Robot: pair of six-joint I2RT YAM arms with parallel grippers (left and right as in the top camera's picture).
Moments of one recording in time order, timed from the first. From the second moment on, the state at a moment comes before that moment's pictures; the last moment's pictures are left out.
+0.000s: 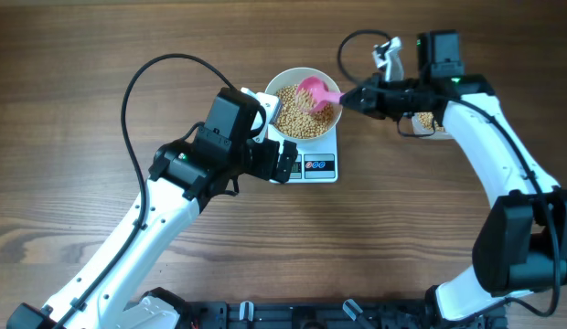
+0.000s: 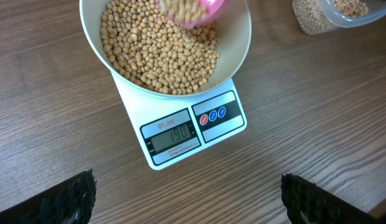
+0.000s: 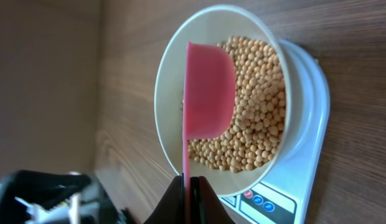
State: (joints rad) left arm -0.51 1.34 1.13 -0.74 0.15 -0.20; right arm 0.08 1.76 1.32 -0.60 -0.86 0.34
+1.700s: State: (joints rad) left arm -0.51 1.34 1.13 -0.74 0.15 -0.20; right arm -0.54 1.68 1.32 -0.49 -1.22 0.43
